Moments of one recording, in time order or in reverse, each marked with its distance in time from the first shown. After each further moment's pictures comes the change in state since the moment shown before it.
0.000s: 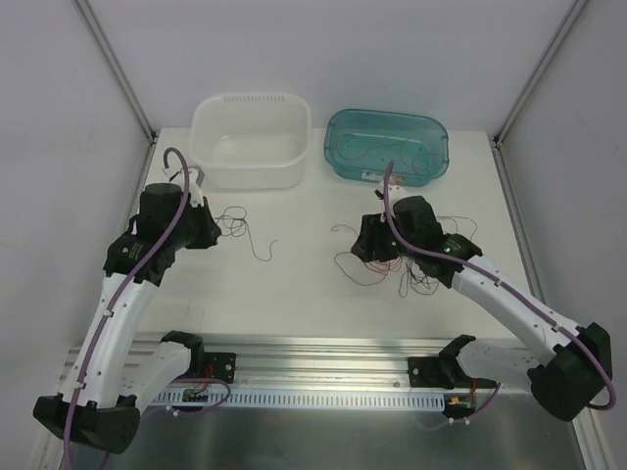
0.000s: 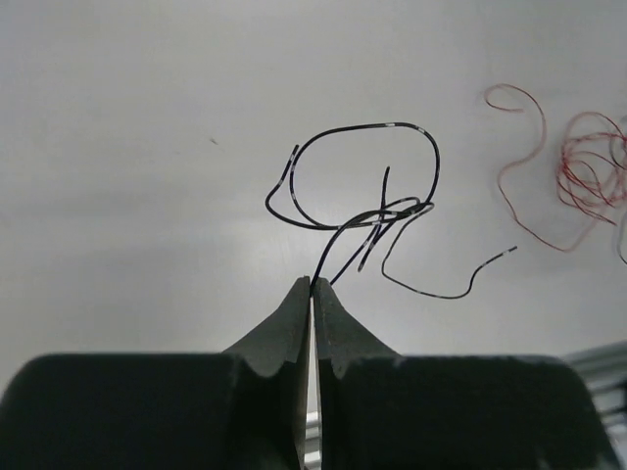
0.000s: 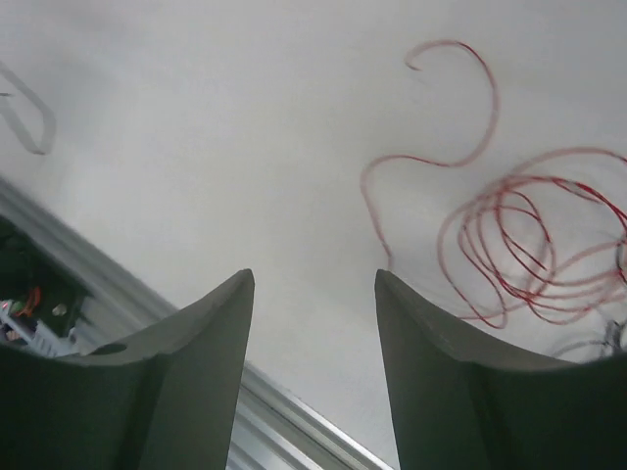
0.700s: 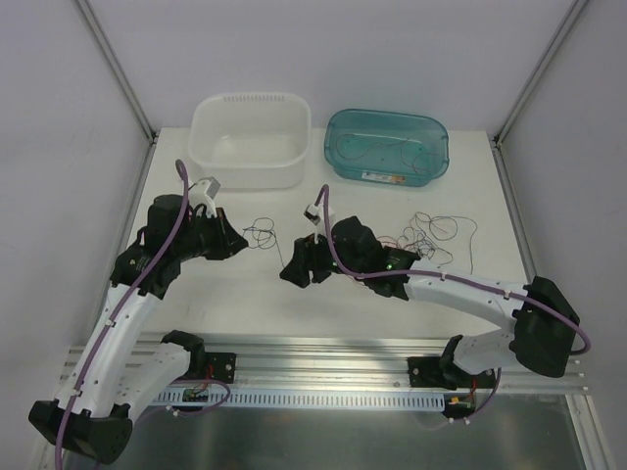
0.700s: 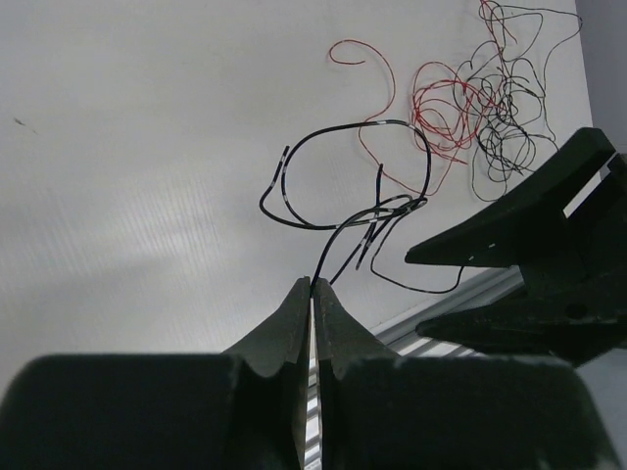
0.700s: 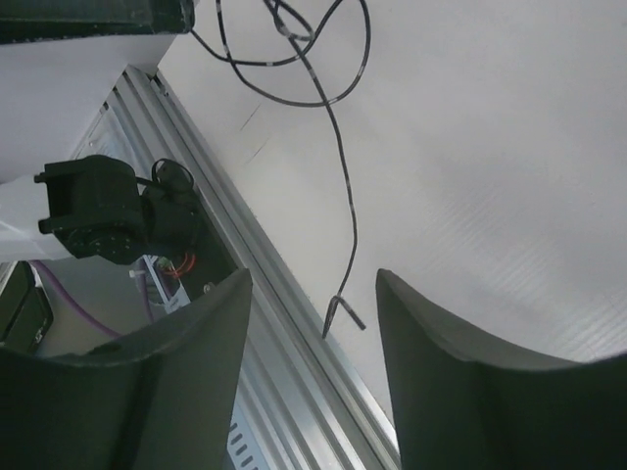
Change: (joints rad) left arm -0.077 -0.068 -0.129 0.109 0.288 -0.172; right arm 0.410 0.222 0.039 0.457 -0.077 0.136
